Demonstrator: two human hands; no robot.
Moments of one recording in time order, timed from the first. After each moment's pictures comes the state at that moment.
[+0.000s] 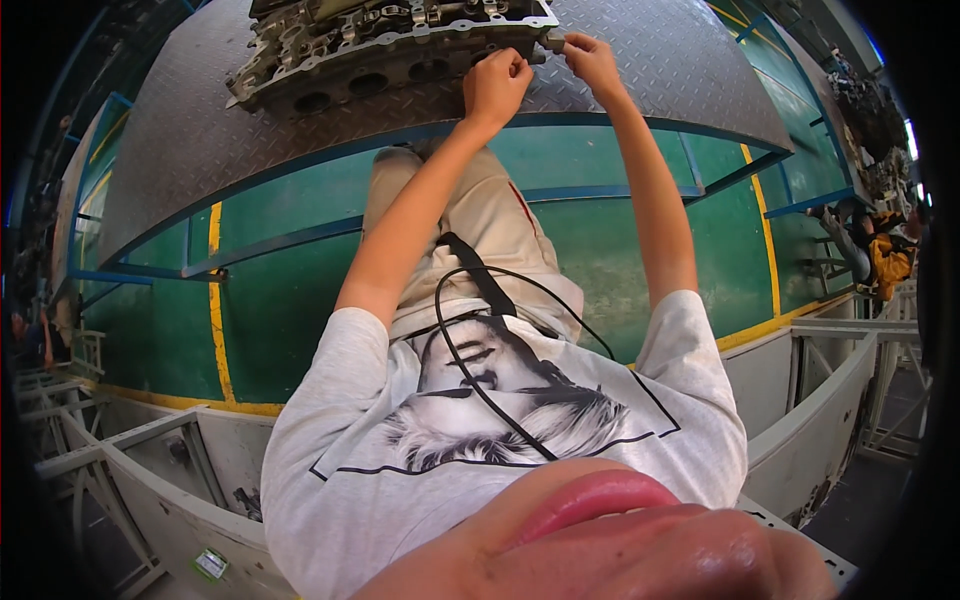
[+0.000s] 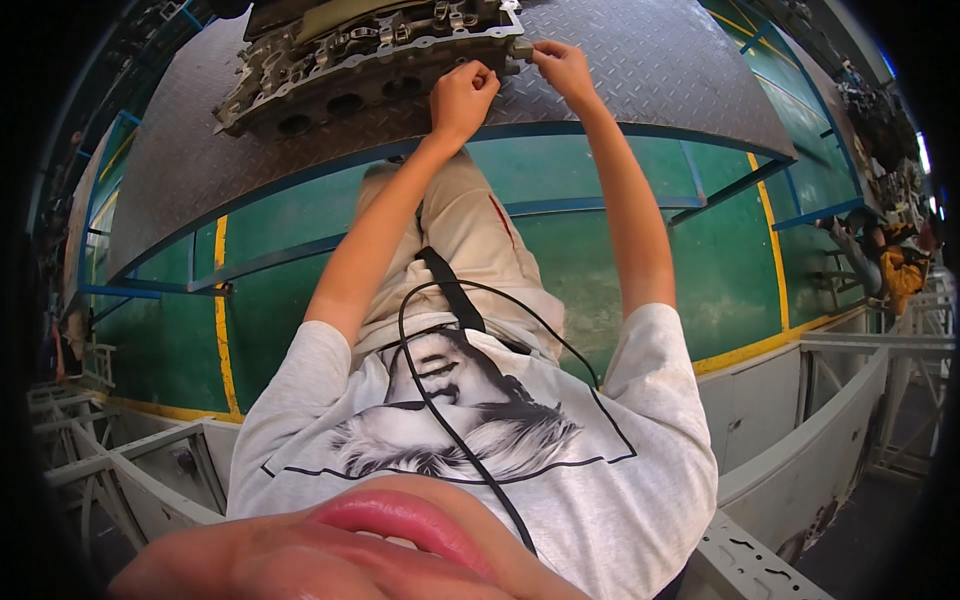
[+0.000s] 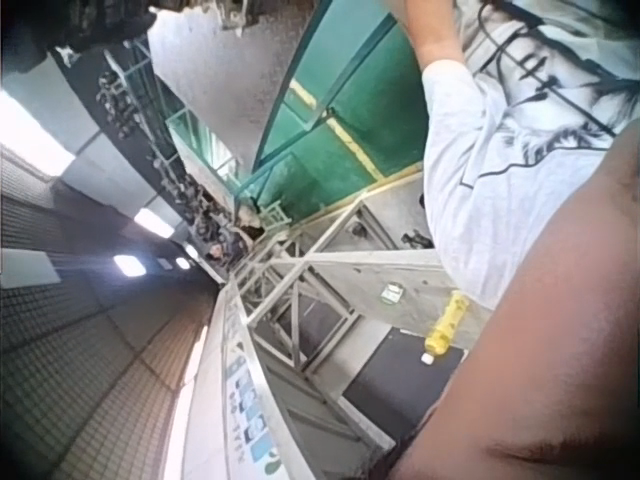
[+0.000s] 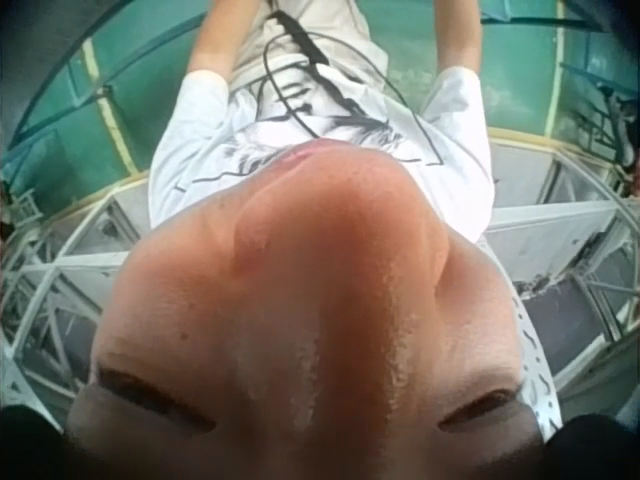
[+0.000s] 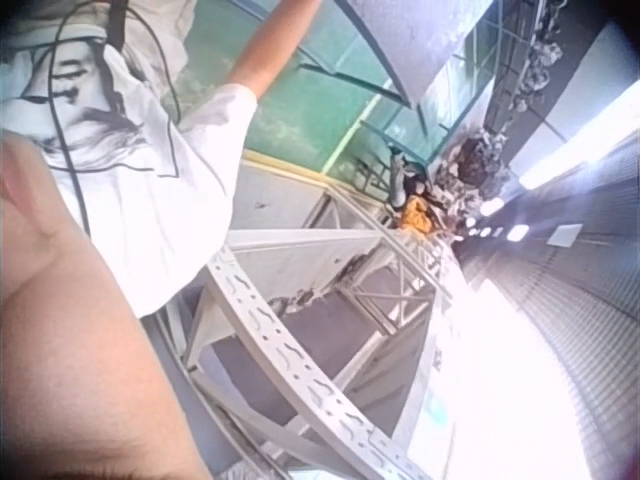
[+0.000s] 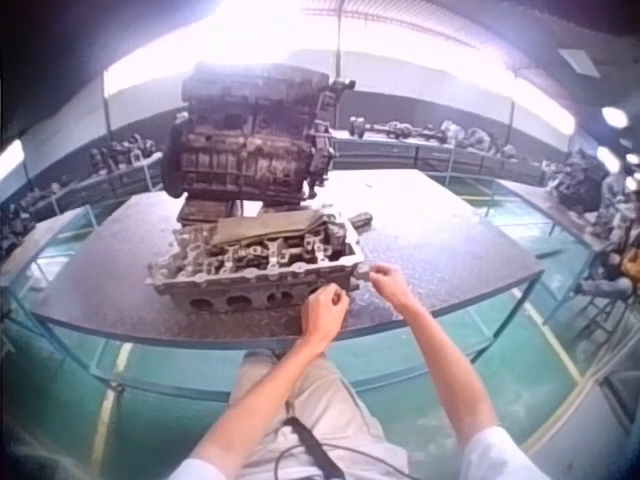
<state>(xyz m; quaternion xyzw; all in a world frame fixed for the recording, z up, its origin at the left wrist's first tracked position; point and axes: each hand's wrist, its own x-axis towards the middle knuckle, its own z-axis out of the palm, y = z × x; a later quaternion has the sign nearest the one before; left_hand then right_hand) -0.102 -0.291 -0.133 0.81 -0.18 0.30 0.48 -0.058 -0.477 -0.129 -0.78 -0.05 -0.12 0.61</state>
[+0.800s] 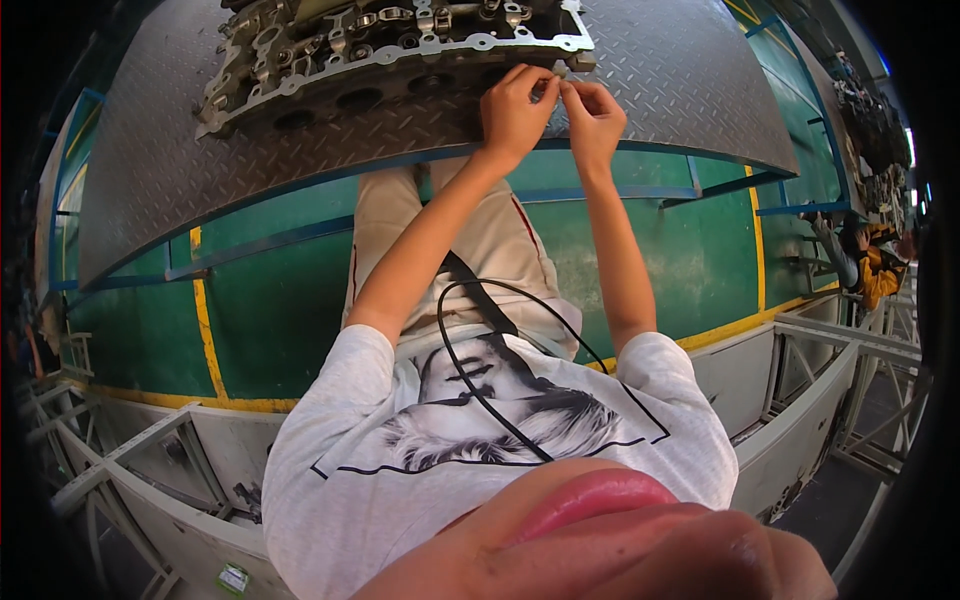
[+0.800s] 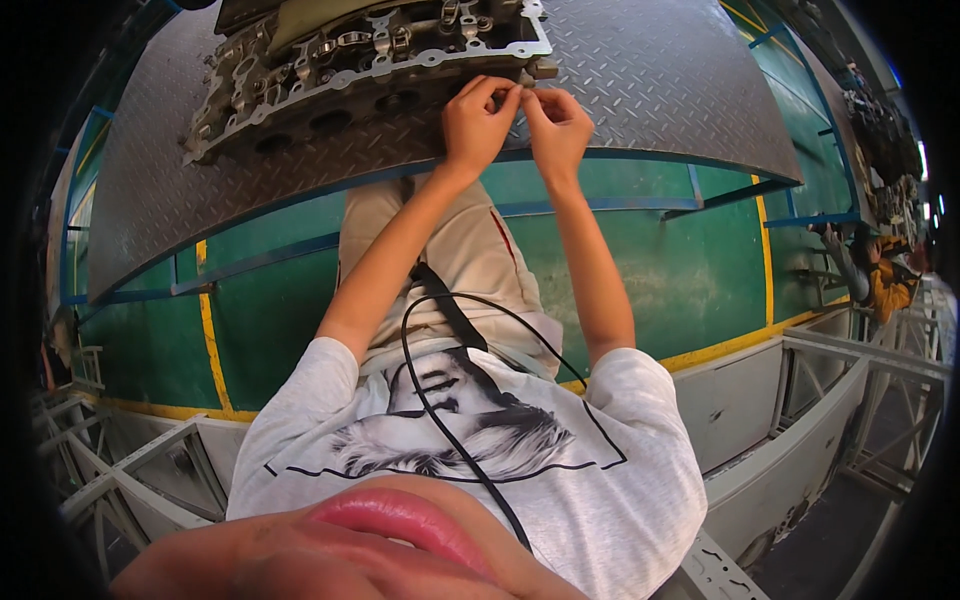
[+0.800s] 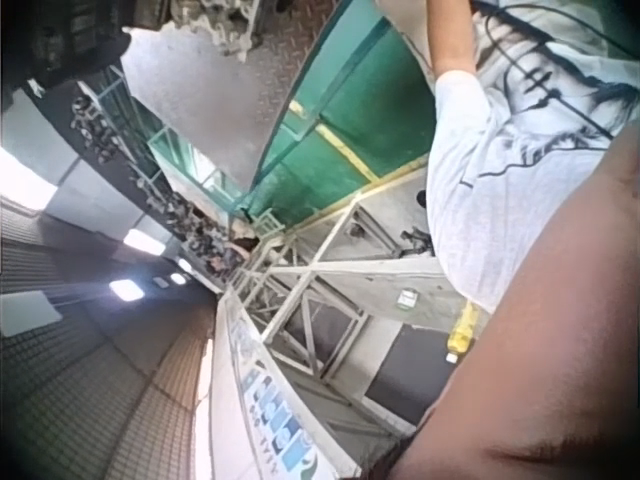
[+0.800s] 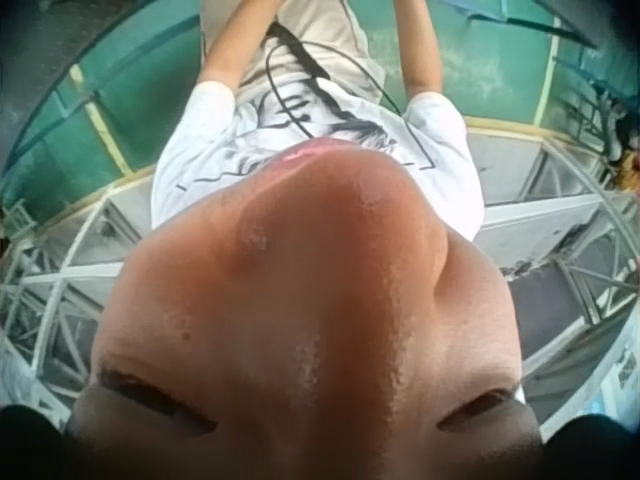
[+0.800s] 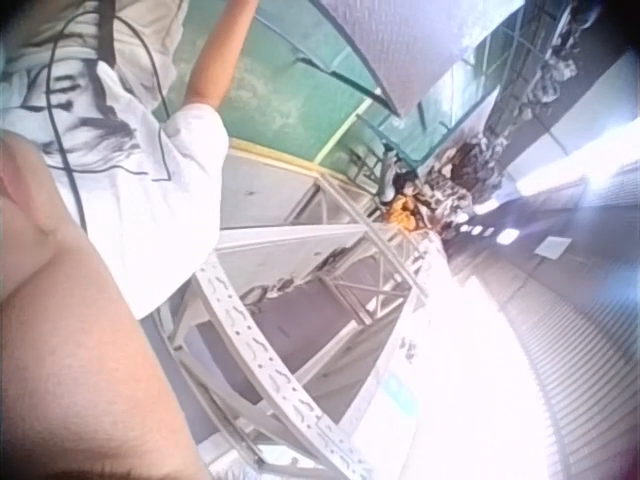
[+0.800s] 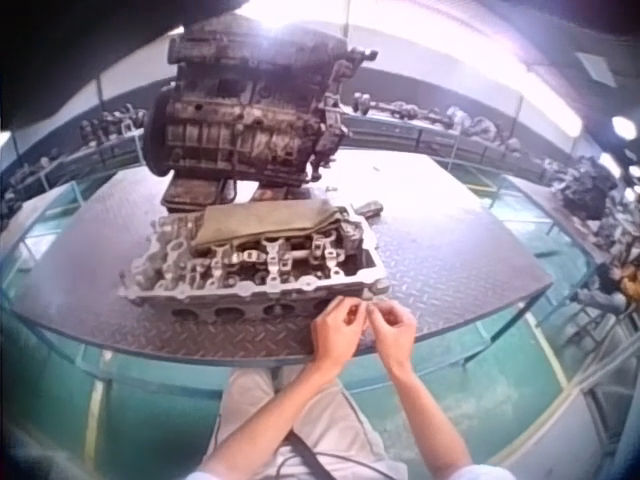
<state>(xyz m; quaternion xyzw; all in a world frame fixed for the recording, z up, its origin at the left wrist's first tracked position) -0.092 -0.303 -0.137 0.74 -0.17 0.30 0.58 -0.113 -0.408 -0.143 -0.70 0.04 -0.28 0.65</state>
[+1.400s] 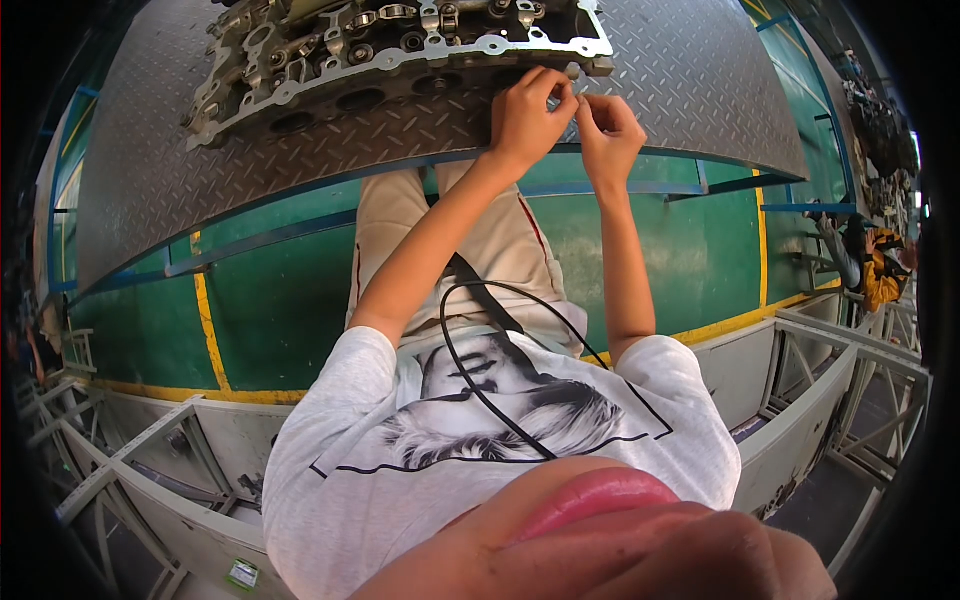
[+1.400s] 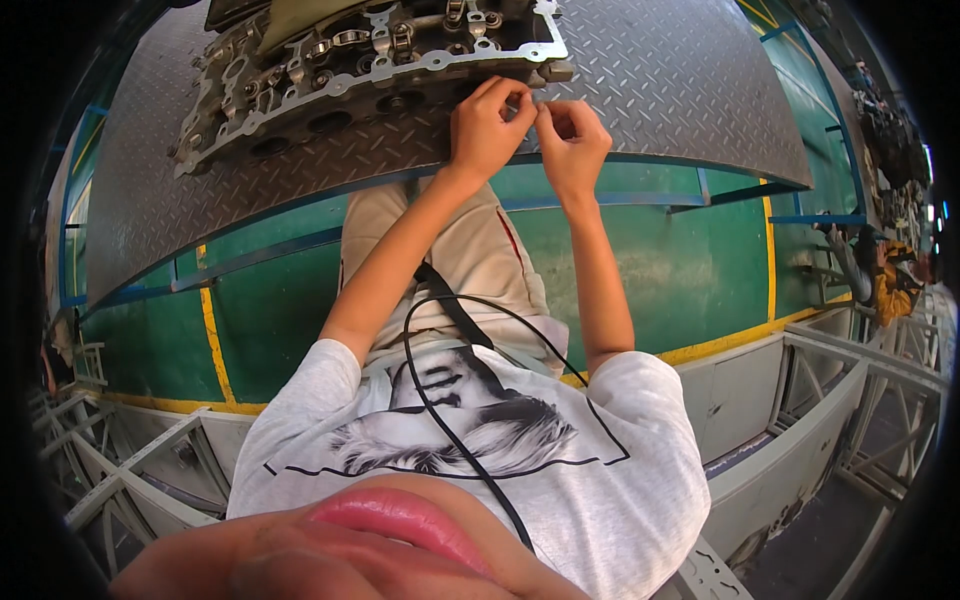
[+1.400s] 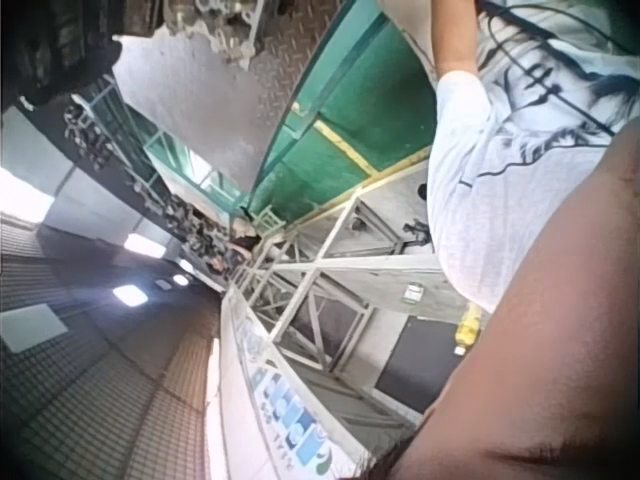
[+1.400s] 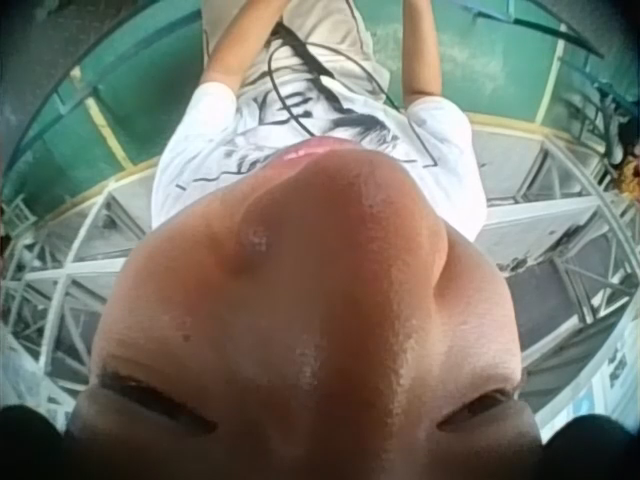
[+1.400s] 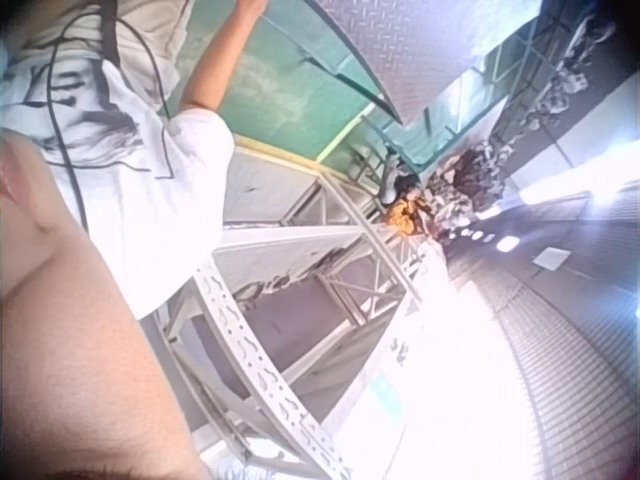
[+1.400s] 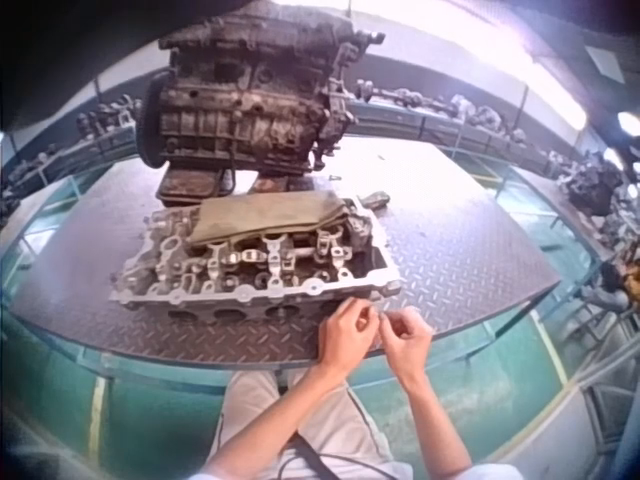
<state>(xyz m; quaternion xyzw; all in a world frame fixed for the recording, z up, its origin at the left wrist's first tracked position) -0.087 -0.303 -0.140 0.76 -0.20 0.25 0.57 -0.124 -0.414 -0.141 -0.78 0.02 -0.34 0.52</state>
